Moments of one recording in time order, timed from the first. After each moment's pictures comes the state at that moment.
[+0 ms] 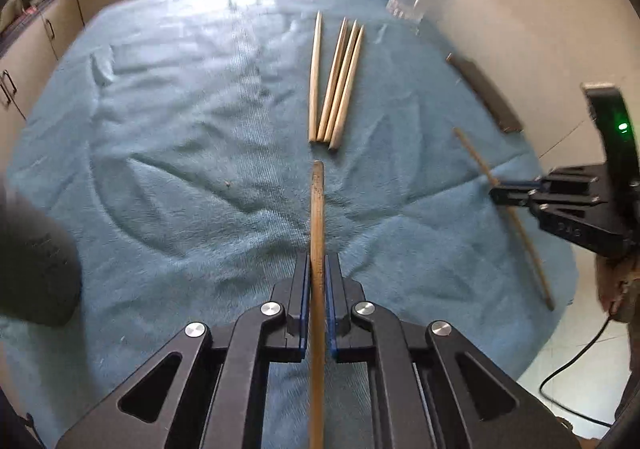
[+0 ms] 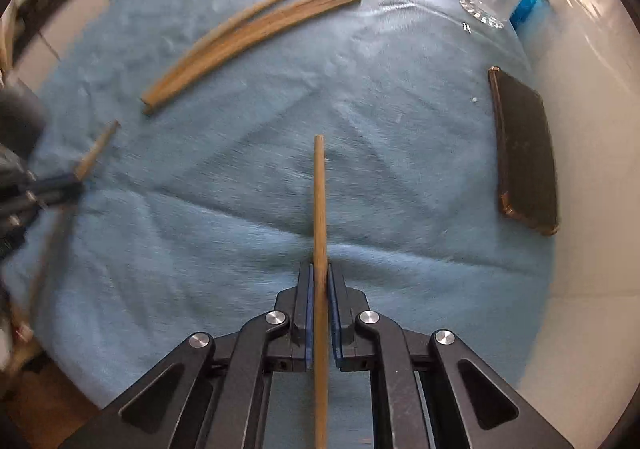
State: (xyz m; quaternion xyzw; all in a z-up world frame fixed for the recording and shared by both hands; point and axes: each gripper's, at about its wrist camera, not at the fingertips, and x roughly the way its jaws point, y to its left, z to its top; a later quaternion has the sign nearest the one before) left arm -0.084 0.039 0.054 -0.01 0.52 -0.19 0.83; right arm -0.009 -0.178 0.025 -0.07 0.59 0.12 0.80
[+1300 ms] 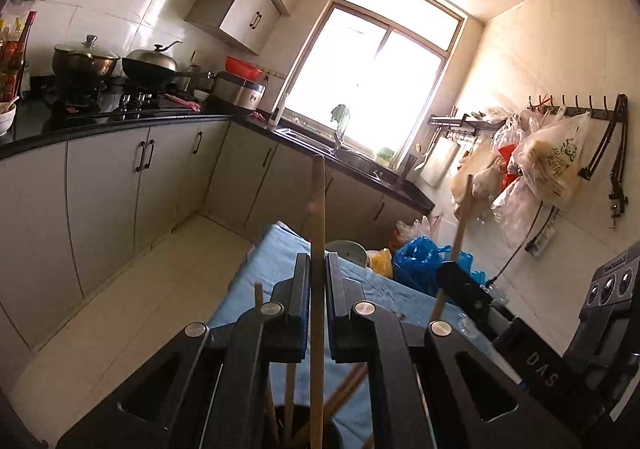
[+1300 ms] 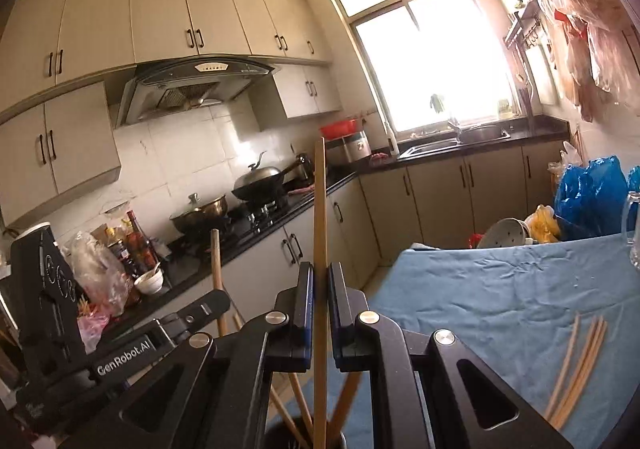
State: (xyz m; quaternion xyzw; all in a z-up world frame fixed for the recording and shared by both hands) left arm -0.072 0.272 0.207 -0.22 0.16 0.01 0.96; right arm -0.002 0.103 0.196 0.13 0.17 0.32 0.92
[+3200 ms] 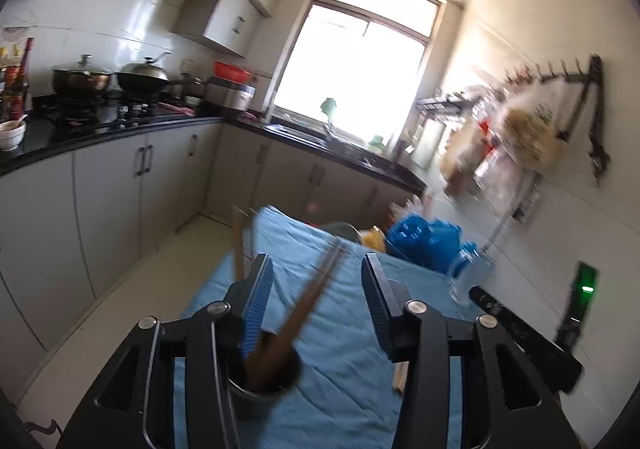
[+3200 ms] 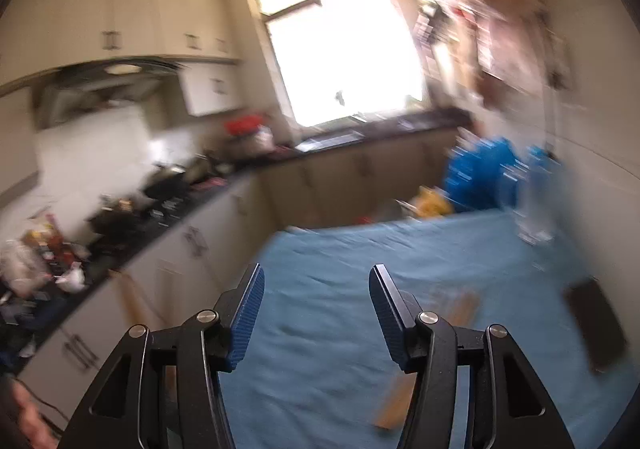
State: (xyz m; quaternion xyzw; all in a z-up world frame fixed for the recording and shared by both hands) left arm -0.149 0.202 0.205 -0.18 0.17 -0.01 0.97; right arm -0.010 -0.077 0.152 0.11 0.24 0.13 0.96
